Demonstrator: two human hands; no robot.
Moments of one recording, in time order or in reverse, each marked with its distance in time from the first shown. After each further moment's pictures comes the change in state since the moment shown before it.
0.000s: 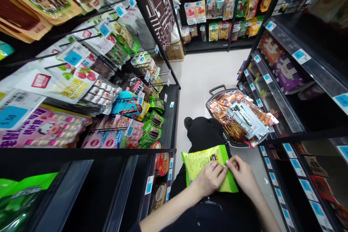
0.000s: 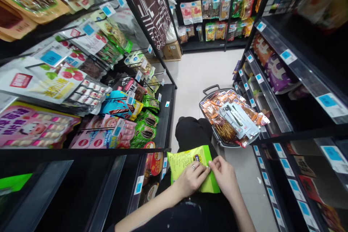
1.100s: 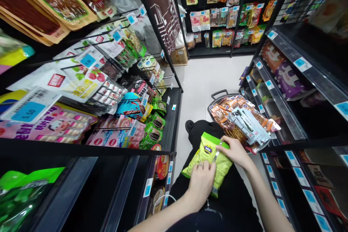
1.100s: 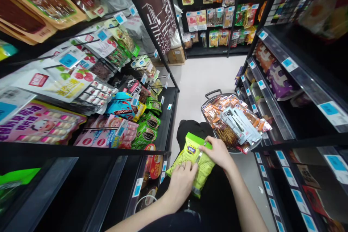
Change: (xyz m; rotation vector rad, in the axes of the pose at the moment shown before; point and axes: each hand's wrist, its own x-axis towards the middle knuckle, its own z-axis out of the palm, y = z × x) left_hand 0.005 0.010 -0.023 0.434 -0.356 -0.460; right_hand 0.073 -0.066 -0.021 -0.260 -0.155 -0.363
